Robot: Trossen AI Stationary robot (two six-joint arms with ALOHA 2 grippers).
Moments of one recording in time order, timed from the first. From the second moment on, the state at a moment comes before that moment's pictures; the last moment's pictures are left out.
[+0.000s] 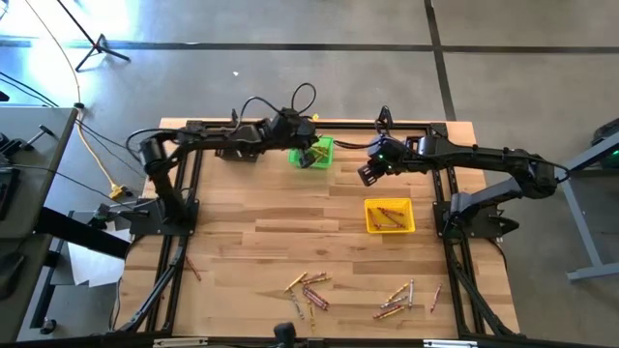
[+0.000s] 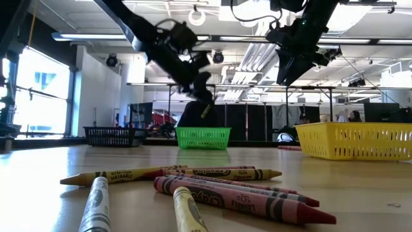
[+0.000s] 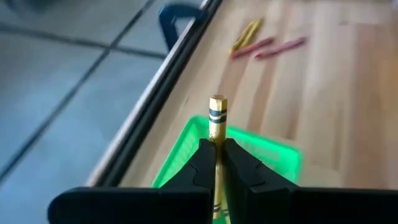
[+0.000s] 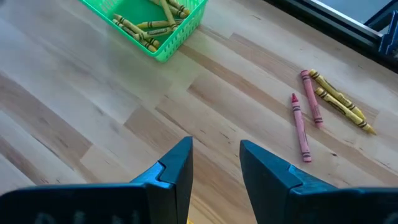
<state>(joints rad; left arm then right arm) 0.47 1.81 1.18 0.03 -0.03 0.18 -0.26 1.28 1.07 -0.85 0.28 0.63</state>
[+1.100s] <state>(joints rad) 0.38 1.55 1.18 -0.12 0.10 0.09 -0.28 1.28 1.07 -0.79 0.33 0.70</state>
